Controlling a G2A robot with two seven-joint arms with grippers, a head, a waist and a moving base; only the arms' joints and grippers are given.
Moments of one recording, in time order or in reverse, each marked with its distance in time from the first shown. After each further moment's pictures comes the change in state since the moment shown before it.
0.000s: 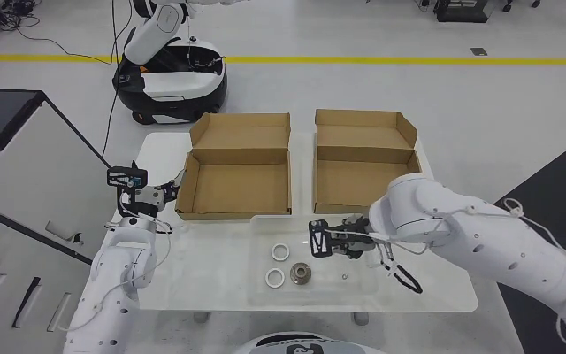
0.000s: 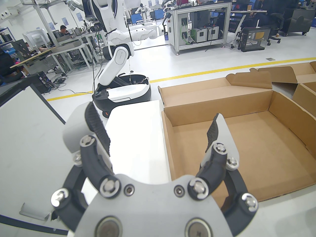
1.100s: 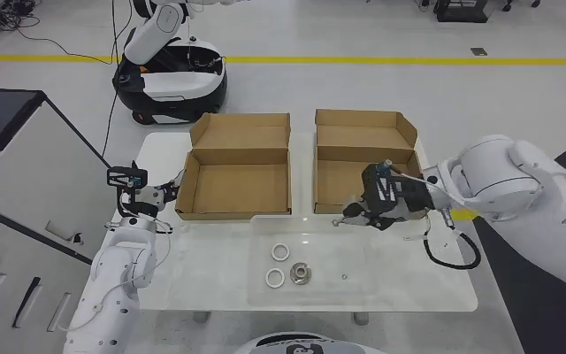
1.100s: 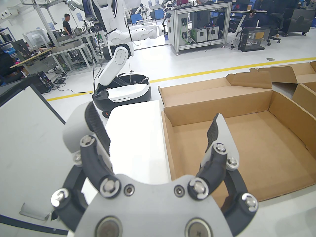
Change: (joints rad) left arm 0.000 0.000 0.000 0.000 0.000 0.000 0.000; right arm -0.181 0.150 0.446 0.093 0.394 -0.328 -0.315
